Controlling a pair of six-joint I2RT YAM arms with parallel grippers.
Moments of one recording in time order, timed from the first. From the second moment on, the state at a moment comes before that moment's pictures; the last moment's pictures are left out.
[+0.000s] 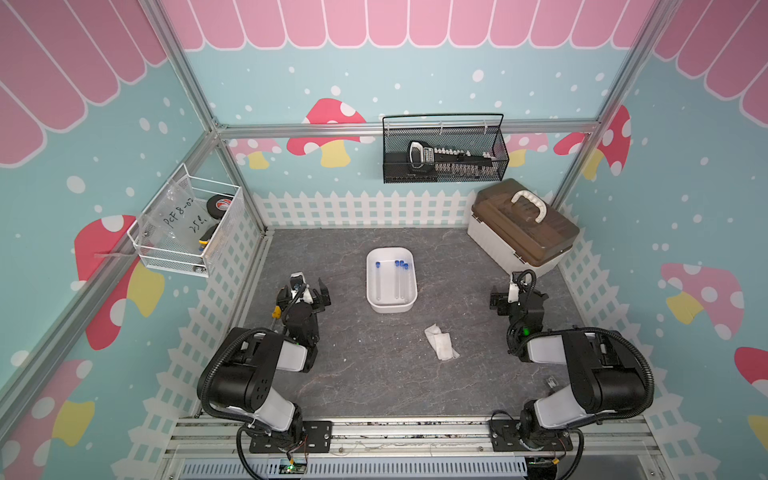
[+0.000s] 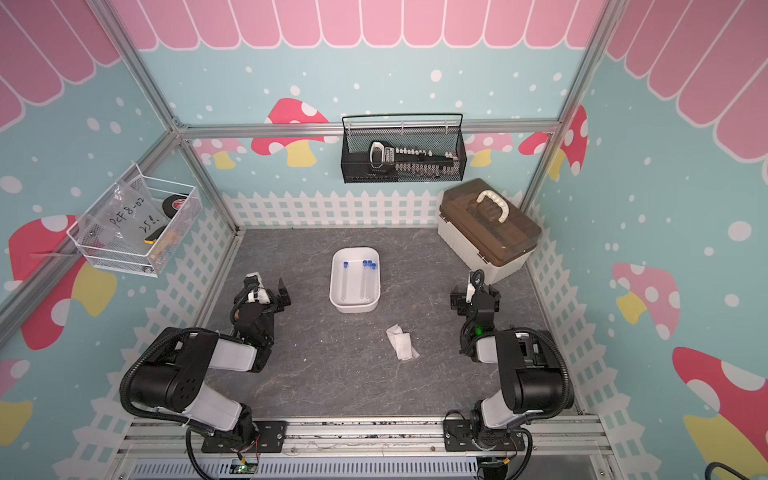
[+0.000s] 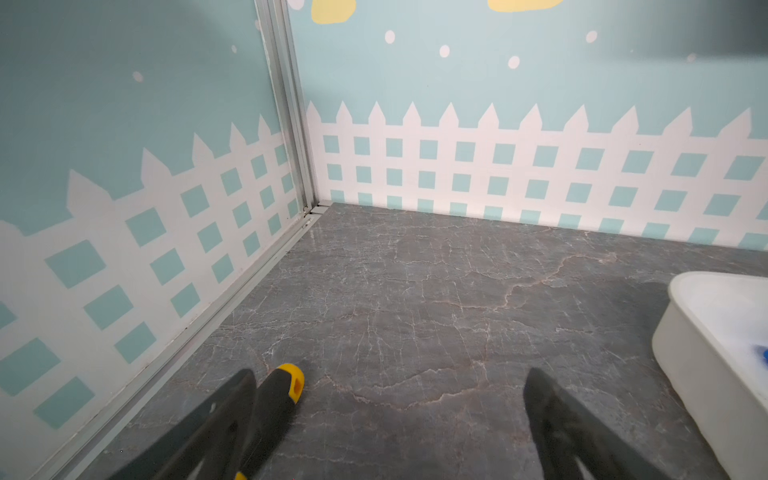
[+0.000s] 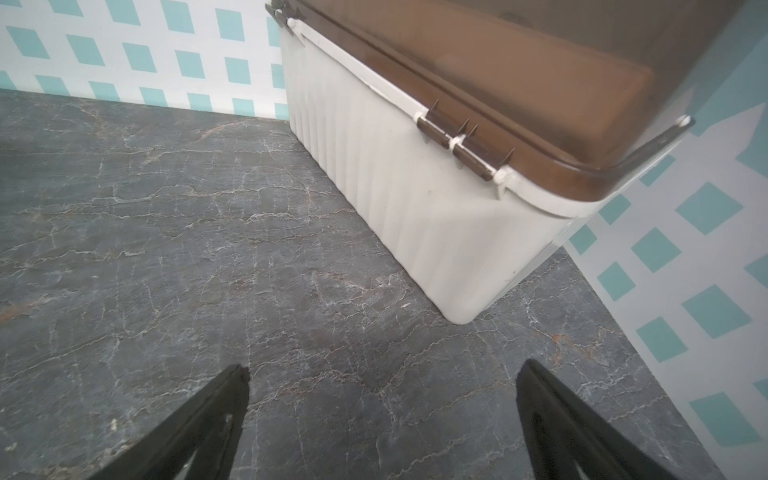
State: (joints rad) left arm -0.12 1.56 0.33 1.12 -0.39 -0.04; right arm 0.01 1.53 0.36 0.86 0.16 -0.11
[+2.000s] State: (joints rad) left arm -0.04 1.55 0.39 0.88 -0.24 -0.09; right arm 0.01 1.53 0.36 0.83 0.13 -0.11
